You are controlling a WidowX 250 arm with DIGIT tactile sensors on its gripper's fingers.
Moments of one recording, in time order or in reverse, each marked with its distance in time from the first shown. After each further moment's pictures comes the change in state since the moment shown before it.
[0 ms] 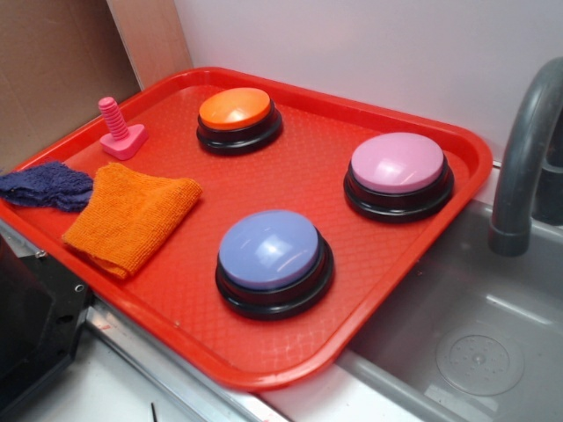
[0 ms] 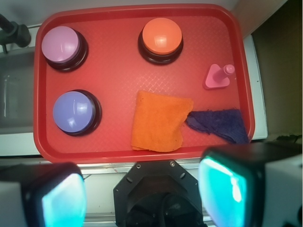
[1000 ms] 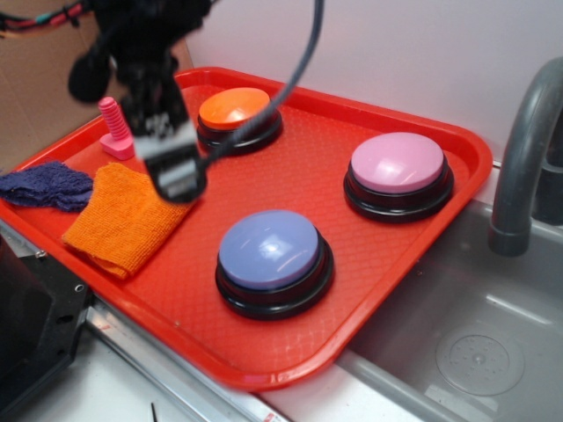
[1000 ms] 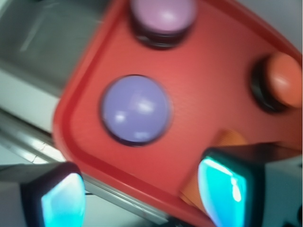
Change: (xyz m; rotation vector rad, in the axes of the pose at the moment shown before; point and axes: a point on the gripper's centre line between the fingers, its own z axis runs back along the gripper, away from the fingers) arm 0.002 -0.111 -0.104 -0.009 0.017 -0.590
